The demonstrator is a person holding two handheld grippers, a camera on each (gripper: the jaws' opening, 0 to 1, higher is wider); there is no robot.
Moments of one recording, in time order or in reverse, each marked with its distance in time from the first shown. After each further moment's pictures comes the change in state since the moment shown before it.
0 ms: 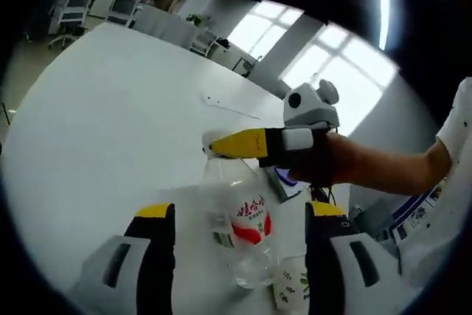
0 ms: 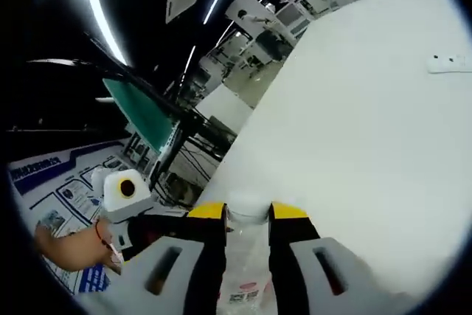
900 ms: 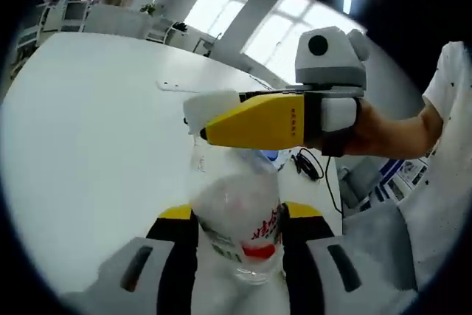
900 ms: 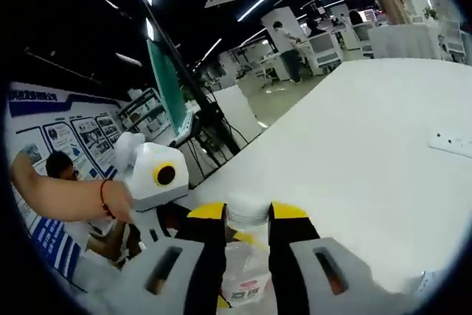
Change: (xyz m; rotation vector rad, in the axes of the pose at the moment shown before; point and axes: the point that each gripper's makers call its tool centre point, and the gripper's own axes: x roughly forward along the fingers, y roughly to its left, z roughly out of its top) left arm 0.028 -0.025 -0.016 0.210 0.124 -0.142; right arm -0.026 0.043 0.002 -0.348 -0.047 -0.060
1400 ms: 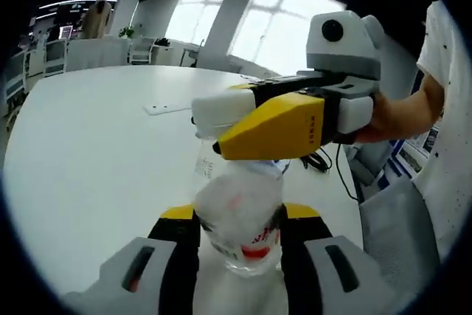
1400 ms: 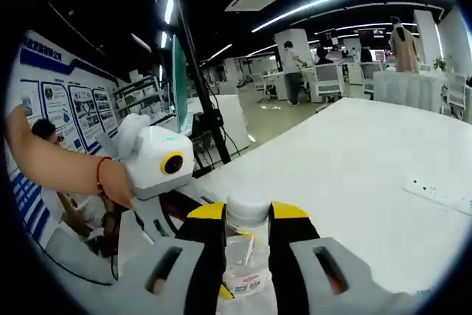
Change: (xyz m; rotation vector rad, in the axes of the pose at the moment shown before) left arm 0.009 -0.005 0.021 0.216 -0.002 0.036; right arm -0.027 0.007 0.015 -0.250 -0.062 -0.080
